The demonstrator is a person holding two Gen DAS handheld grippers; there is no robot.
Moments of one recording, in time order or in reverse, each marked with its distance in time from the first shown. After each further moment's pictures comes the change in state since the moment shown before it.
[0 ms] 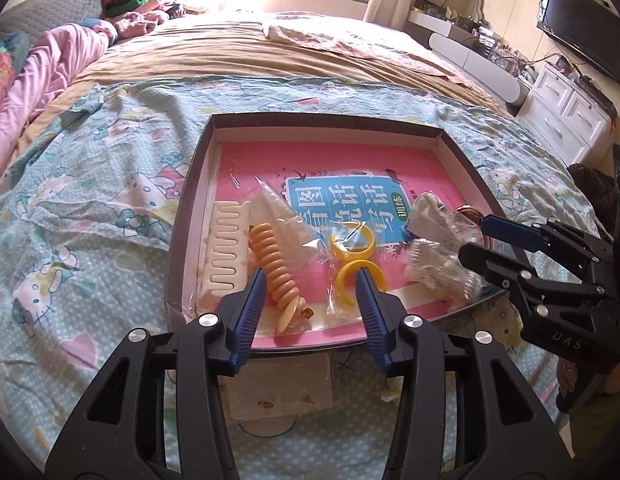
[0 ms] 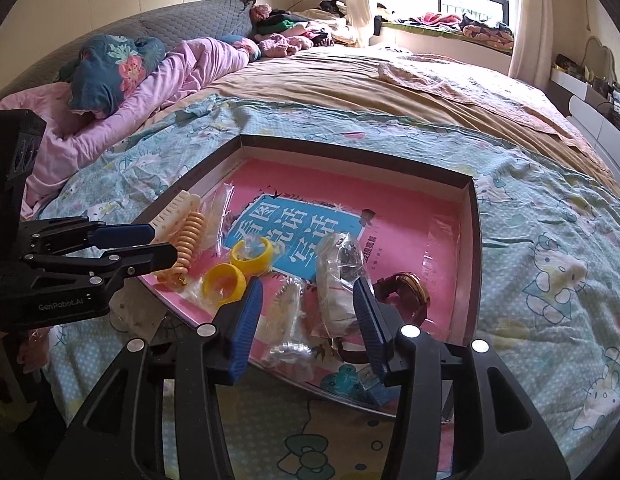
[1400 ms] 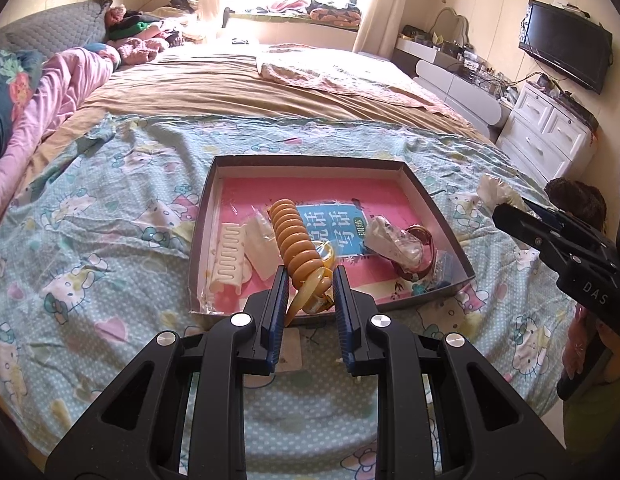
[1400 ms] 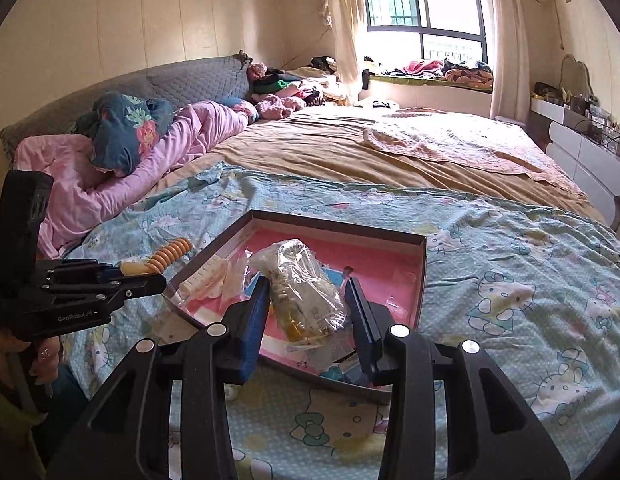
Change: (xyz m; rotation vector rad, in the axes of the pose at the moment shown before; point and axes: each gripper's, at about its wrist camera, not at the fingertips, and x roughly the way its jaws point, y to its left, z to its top) left arm -0.068 -0.020 -0.007 0.007 -0.099 -0.021; right arm -0.099 -0.004 0.004 0.030 -0.213 -0.008
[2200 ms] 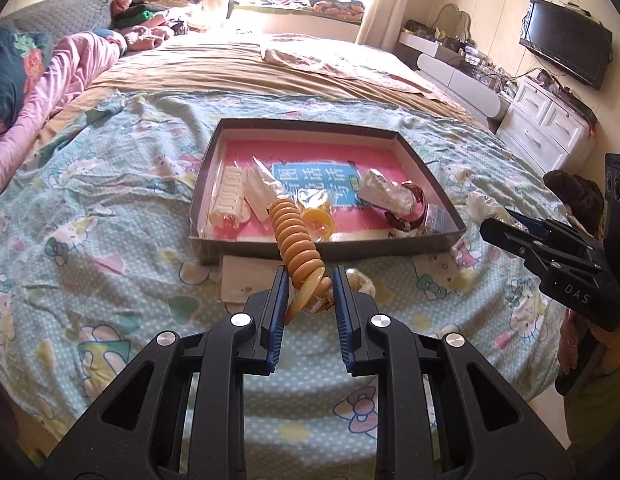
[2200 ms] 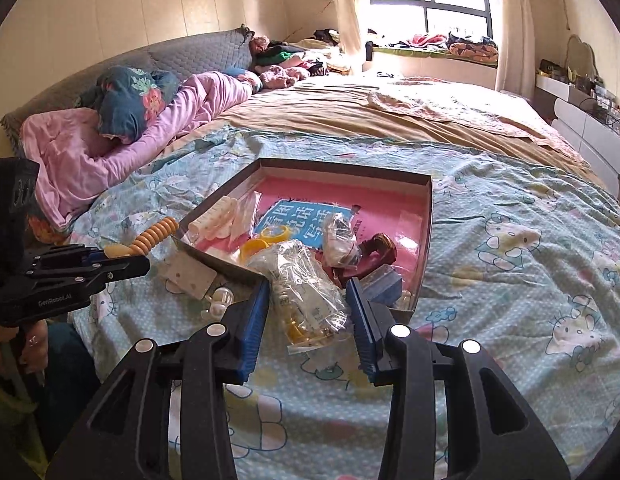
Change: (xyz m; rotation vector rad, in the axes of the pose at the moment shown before) left arm -0.019 -0.004 -0.048 -0.024 0.018 -0.002; right arm -0.010 0.006 -0.049 0.014 0.103 0.017
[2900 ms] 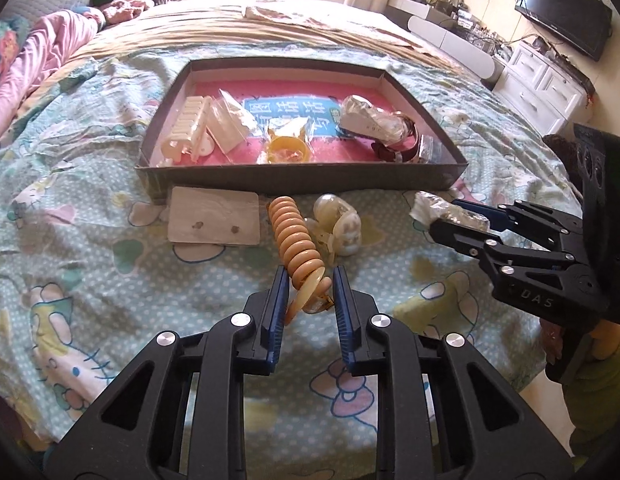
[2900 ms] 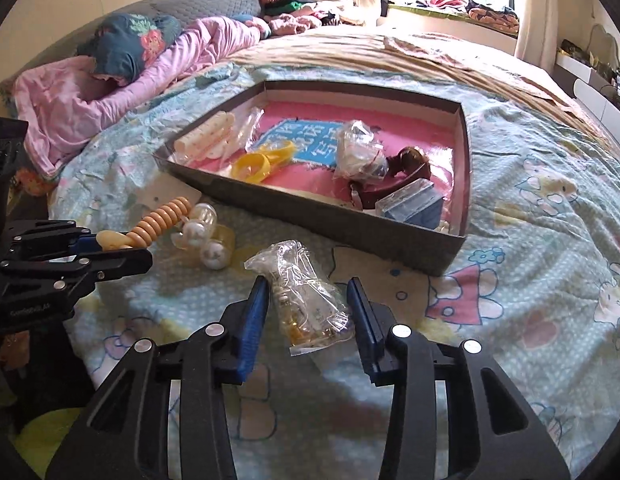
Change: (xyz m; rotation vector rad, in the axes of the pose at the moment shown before) left arm 0.036 -0.016 -0.039 0.030 0.130 -0.031; right arm 0.052 0.005 -0.044 -0.033 0.171 0.026
